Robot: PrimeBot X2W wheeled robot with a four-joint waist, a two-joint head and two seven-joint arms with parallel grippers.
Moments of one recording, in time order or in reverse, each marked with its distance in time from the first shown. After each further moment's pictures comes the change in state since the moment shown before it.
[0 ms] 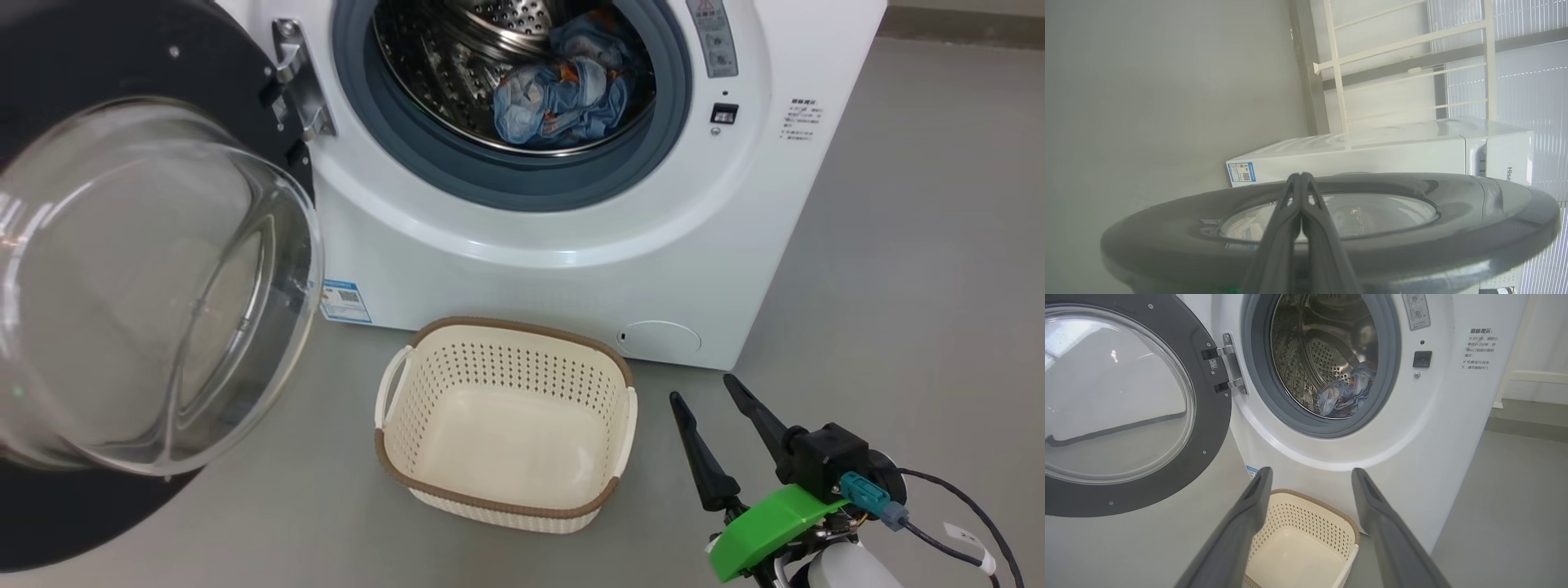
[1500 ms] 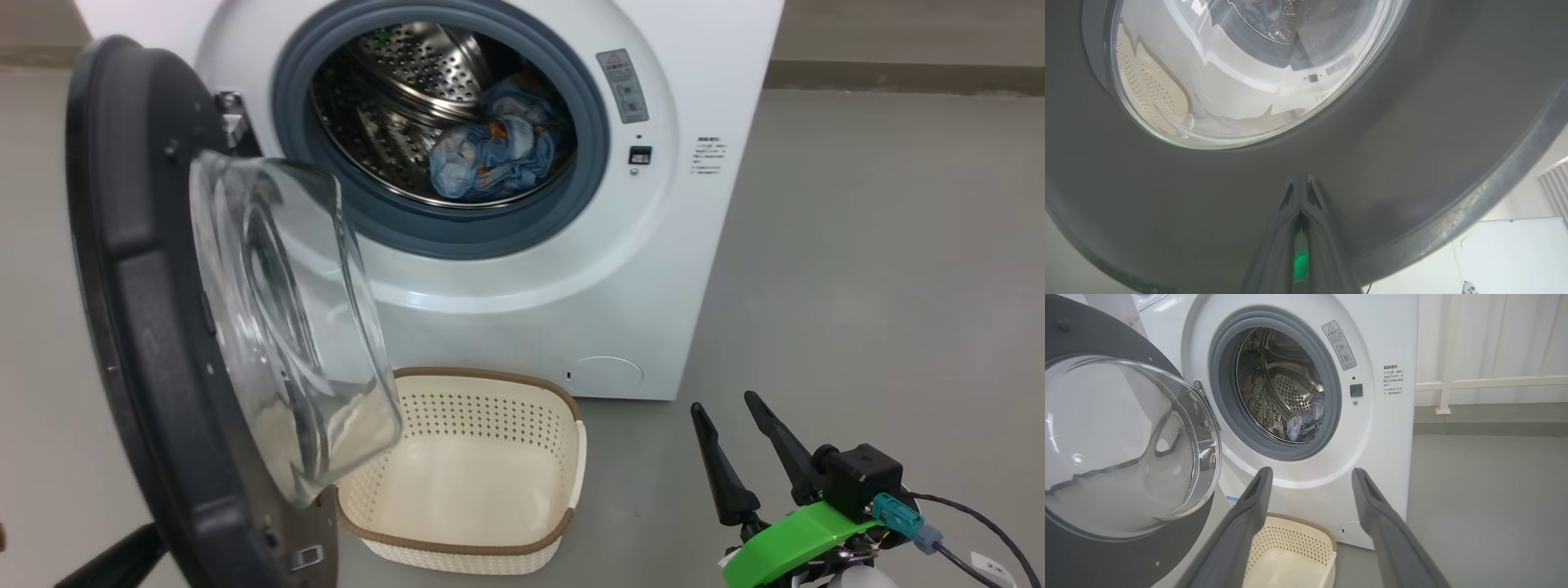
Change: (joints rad) left arm 0.582 -0.394 -0.074 -0.983 -0.135 0.102 0.337; right arm 0.069 0.002 -0.034 -0.051 0.087 0.000 -0.006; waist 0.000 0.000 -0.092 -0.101
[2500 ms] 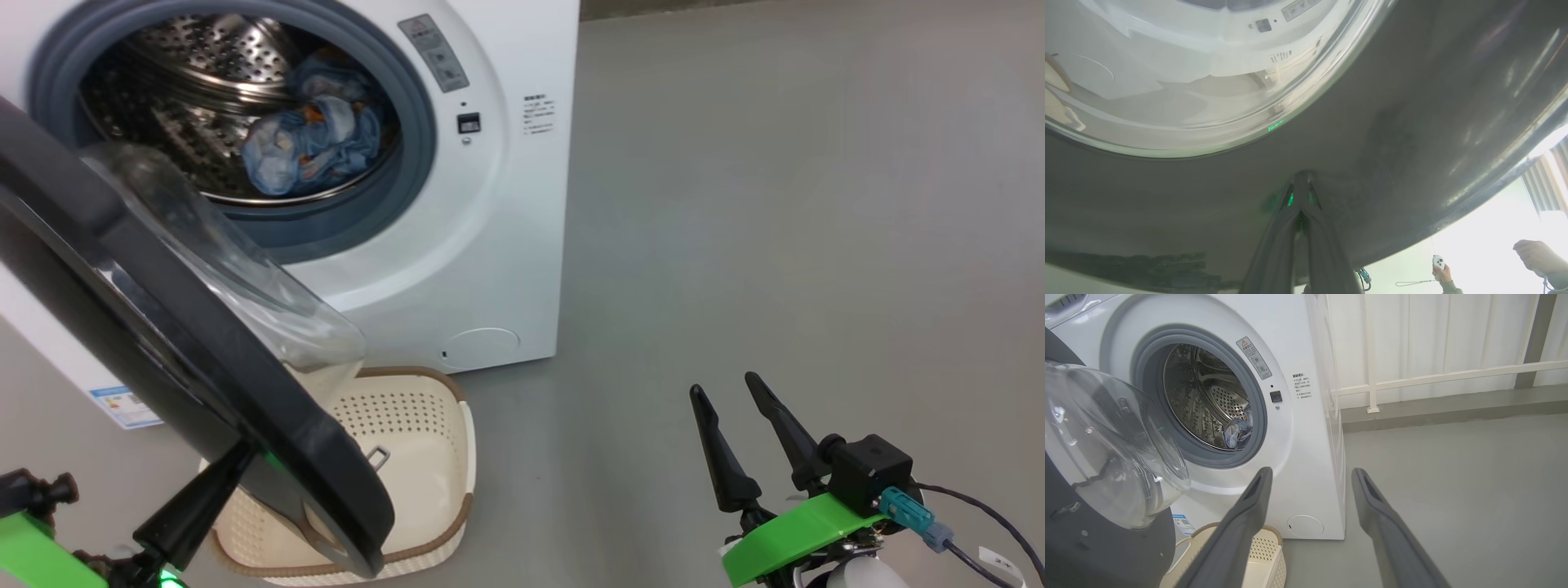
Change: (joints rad) left arm -0.062 -0.177 -0.071 -0.067 0.052 -0.061 -0.144; right arm 0.003 0.000 -0.007 -0.069 -0.008 0.000 0.000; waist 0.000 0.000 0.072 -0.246
